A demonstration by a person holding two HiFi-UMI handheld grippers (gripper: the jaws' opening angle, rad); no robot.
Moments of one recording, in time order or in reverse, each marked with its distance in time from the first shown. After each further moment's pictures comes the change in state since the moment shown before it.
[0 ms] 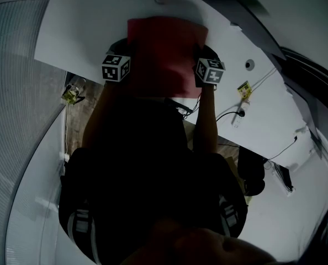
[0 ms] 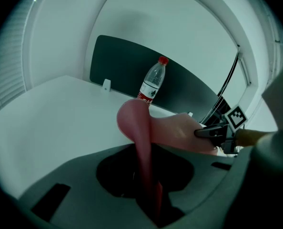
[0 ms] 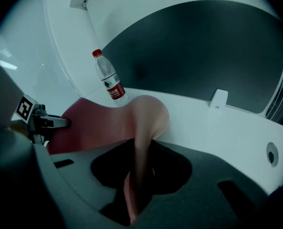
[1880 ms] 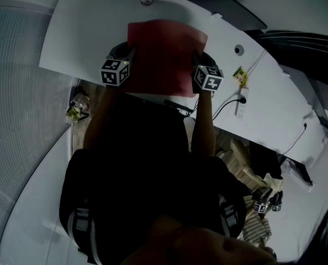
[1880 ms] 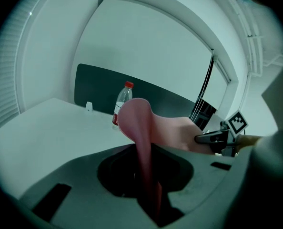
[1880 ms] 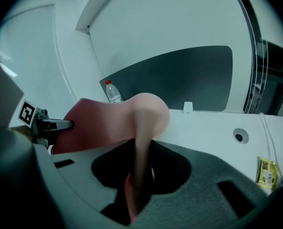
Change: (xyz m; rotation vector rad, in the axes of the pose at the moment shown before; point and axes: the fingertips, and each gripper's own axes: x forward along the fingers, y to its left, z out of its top) left arm -0.061 -0.083 0.016 0.144 -0.171 -0.085; right arm -0.114 0.003 -0.031 0.085 -0.221 -0.055
